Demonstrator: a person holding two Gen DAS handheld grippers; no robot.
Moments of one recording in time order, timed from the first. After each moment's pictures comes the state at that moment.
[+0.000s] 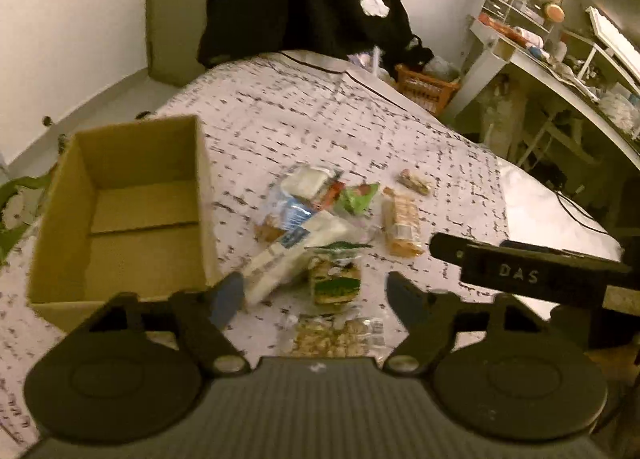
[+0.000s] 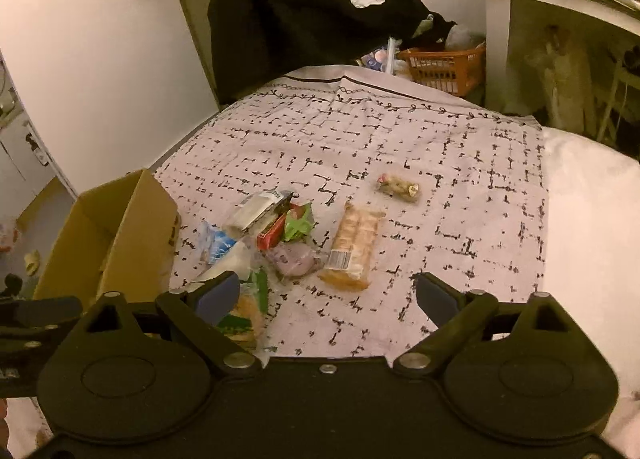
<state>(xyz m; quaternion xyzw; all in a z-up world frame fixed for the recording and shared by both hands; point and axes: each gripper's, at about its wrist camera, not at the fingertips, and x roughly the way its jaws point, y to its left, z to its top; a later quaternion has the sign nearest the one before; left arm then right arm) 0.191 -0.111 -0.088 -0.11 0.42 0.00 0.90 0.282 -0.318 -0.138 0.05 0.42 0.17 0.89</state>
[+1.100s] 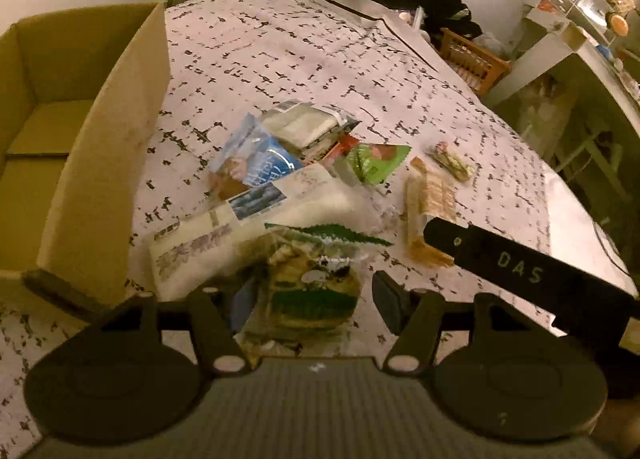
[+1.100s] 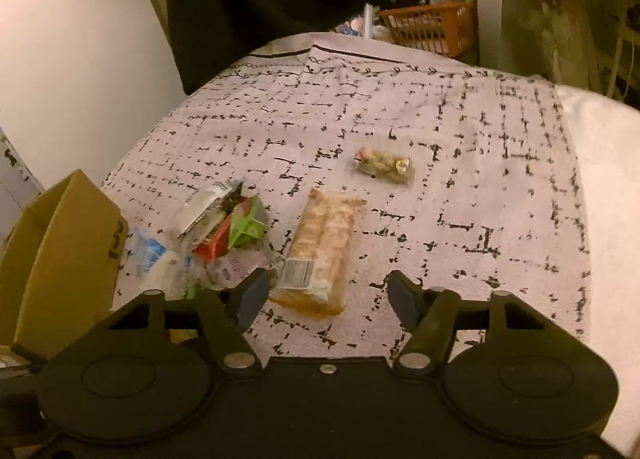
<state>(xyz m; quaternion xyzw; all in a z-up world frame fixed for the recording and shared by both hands) 0.264 -0.134 -0.185 -0.19 0.45 0.04 0.87 0.333 -0.316 -0.210 0.08 0.44 0.15 0.88</state>
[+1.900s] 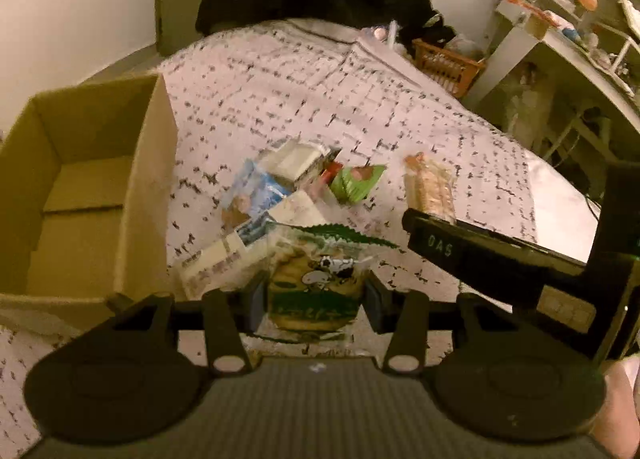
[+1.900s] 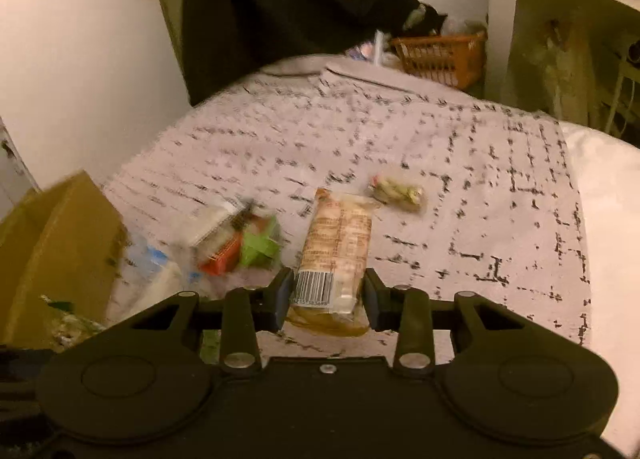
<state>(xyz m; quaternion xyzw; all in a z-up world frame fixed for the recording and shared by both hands) 0.237 -0.141 -0.135 -0.12 0.43 0.03 0.89 0.324 -0.303 -0.197 0.05 0.40 0.15 0.90</state>
